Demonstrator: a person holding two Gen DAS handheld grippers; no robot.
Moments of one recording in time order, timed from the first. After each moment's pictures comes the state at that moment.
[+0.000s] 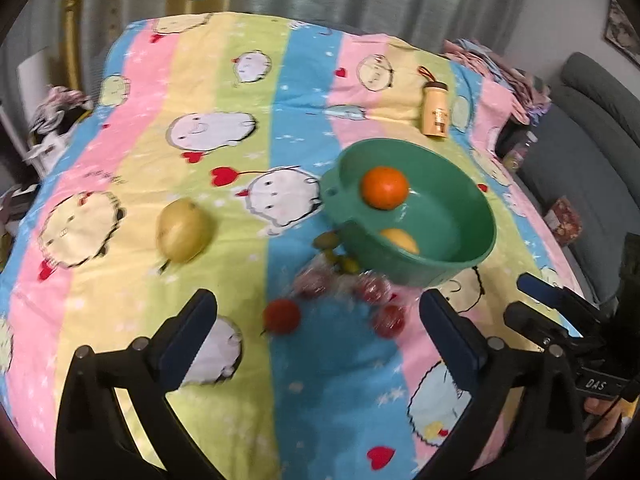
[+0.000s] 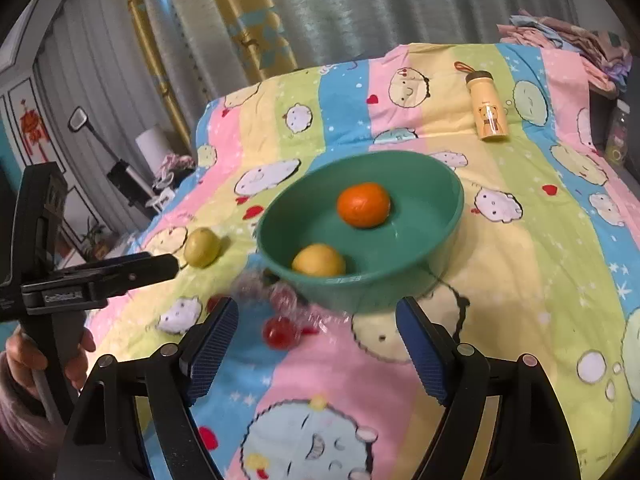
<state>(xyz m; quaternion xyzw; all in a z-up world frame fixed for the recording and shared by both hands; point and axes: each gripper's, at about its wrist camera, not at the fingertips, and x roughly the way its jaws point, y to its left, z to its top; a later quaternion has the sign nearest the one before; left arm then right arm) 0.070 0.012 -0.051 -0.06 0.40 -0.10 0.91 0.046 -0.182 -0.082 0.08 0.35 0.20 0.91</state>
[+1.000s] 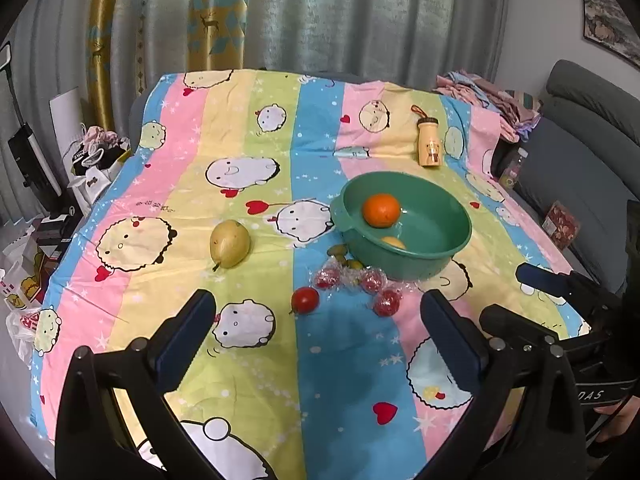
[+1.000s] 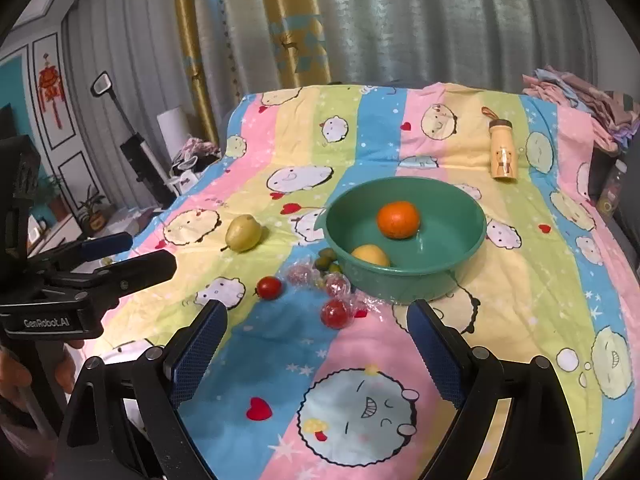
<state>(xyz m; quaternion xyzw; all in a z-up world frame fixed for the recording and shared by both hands) -0.013 0.017 -0.016 -0.04 0.32 -0.07 0.94 -0.011 -0.139 -0.043 0.01 0.32 0.20 0.93</state>
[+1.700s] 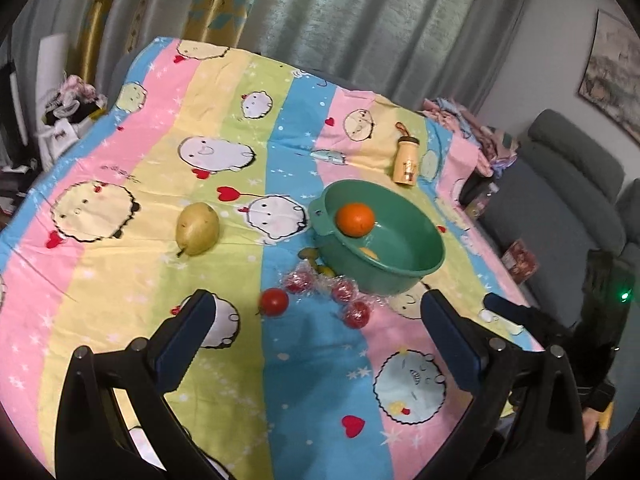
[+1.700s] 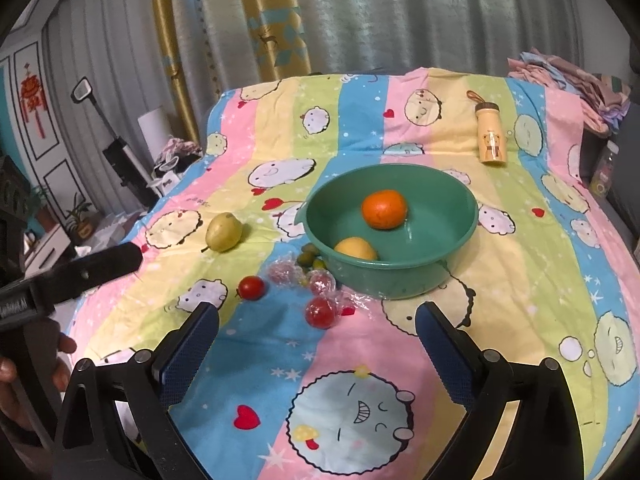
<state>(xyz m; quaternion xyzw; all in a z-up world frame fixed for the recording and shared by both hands) 0.009 0.047 -0.032 -0.15 0.33 -0.14 0.92 0.005 -0.143 -0.055 0.02 0.34 0.17 0.93</state>
